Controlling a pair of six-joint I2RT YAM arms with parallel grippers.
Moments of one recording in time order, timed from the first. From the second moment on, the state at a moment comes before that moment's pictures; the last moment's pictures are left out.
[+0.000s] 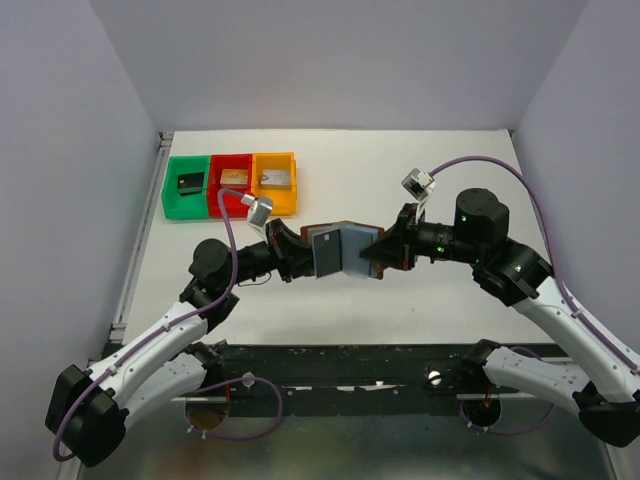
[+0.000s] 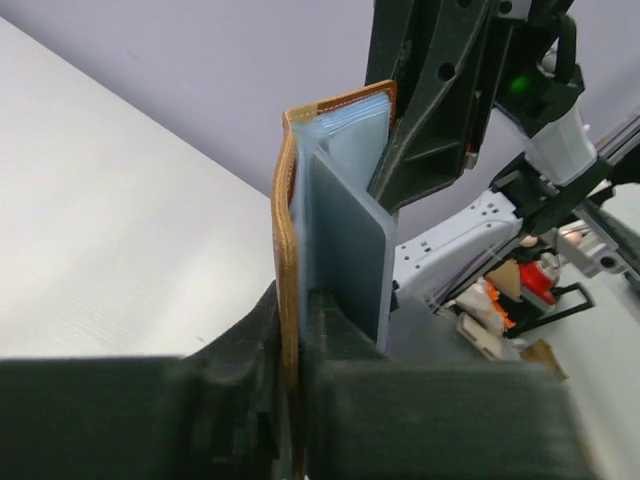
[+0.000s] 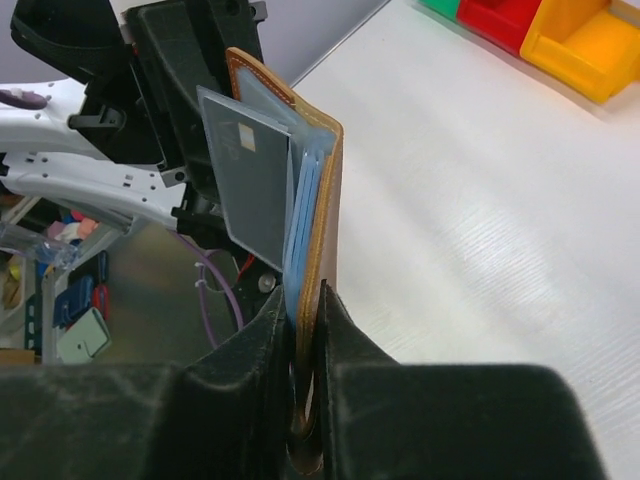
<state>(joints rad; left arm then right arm) -0.62 0.85 0.52 0.63 0.64 -0.80 0.71 0.94 1.09 -0.40 -0.52 0.37</state>
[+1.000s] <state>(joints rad) -0.62 0.88 0.46 0.70 0.55 -0.82 0.71 1.00 1.13 -0.58 -0.35 0.37</state>
